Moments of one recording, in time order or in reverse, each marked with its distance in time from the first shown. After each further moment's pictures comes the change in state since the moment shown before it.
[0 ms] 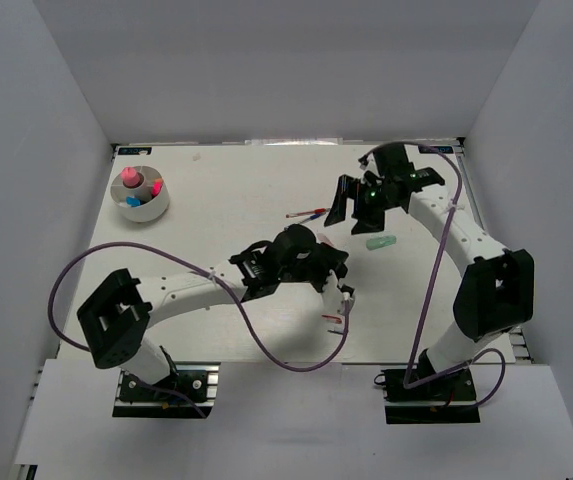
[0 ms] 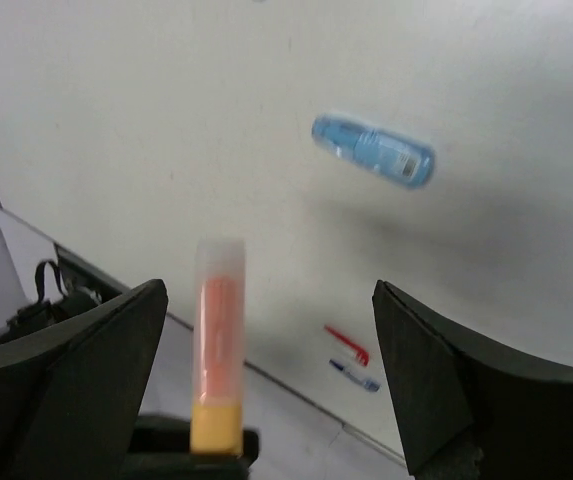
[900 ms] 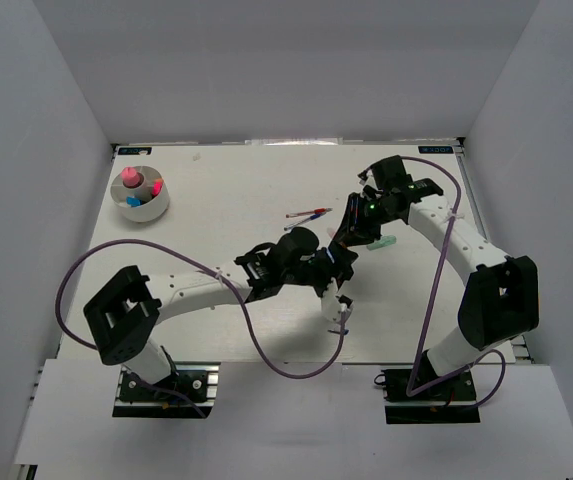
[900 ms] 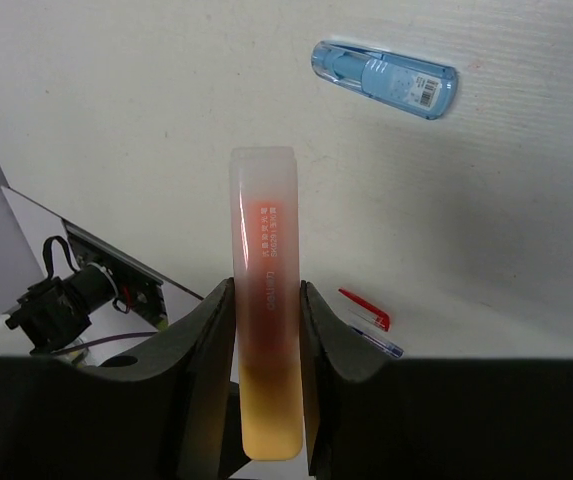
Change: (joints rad) left arm -0.005 0.011 -0.013 0.024 0.085 0.095; right arm 0.010 -0.038 -0.072 -0.011 -0.011 0.056
